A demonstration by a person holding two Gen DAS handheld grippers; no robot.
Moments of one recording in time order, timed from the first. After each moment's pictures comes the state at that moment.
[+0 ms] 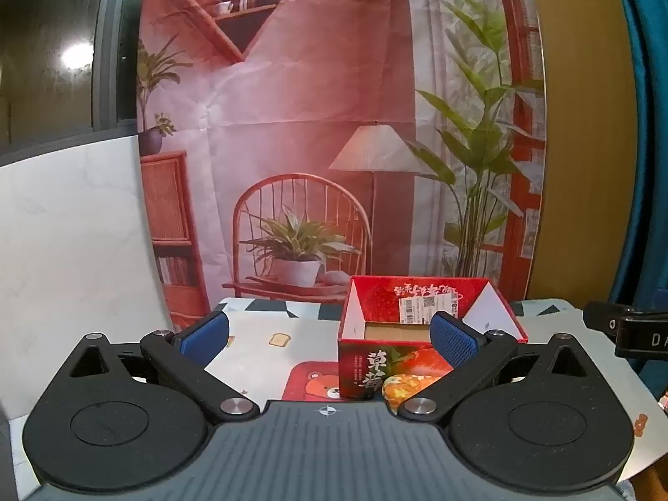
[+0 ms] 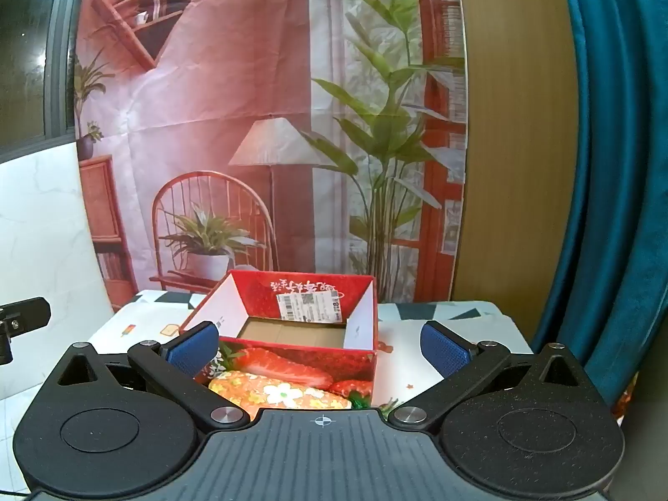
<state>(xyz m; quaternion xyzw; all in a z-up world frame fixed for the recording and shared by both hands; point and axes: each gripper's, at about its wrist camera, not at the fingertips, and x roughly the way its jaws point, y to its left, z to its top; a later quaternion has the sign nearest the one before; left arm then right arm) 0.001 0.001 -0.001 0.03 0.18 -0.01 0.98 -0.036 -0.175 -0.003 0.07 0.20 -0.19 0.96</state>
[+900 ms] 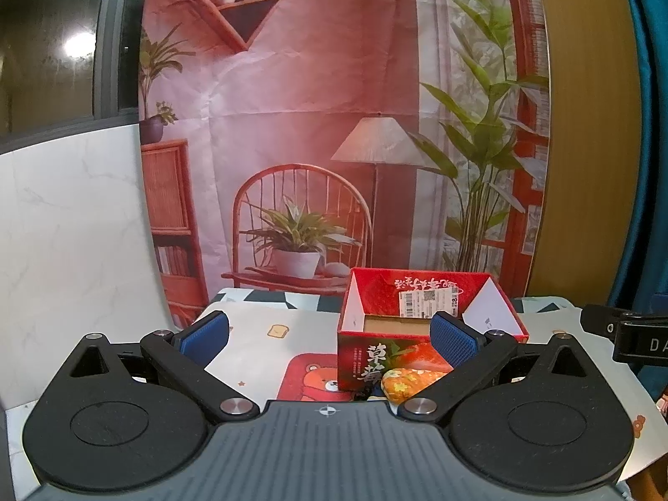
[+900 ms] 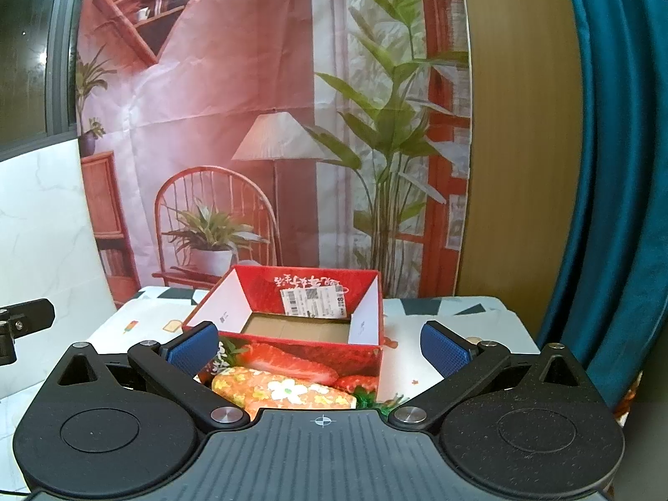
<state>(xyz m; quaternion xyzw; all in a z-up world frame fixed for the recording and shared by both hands) 0.006 -0.002 -0.001 0.03 0.19 0.00 0.98 -0.030 -0.174 -0.012 0.07 0.21 -0.18 0.96</state>
